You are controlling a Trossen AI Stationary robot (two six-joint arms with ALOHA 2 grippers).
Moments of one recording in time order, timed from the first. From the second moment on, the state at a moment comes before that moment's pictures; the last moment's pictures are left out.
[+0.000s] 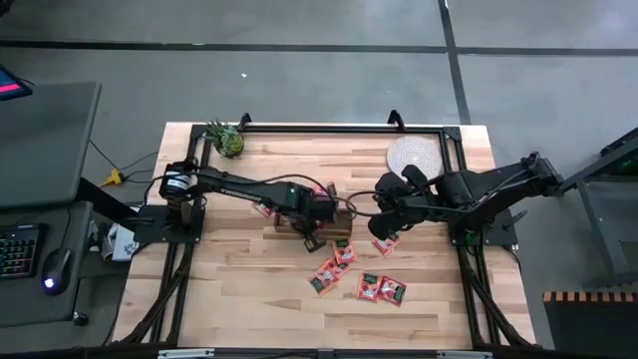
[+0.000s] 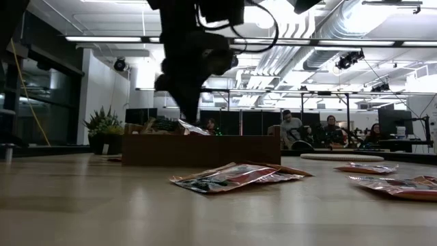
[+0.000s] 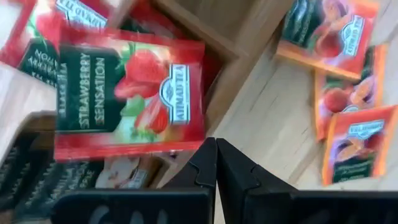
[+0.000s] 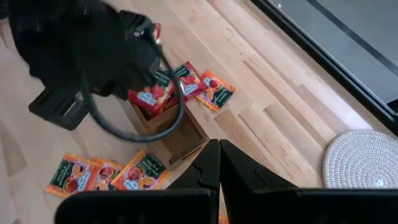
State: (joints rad) left arm -0.06 1.90 1.52 -0.92 -0.02 -0.58; right arm 0.30 1.41 1.49 -1.15 0.57 0.80
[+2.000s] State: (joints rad) left arm 0.15 1.35 1.19 -0.93 -0.23 -0.59; right arm 0.25 1.37 1.49 -1.15 0.54 0.77
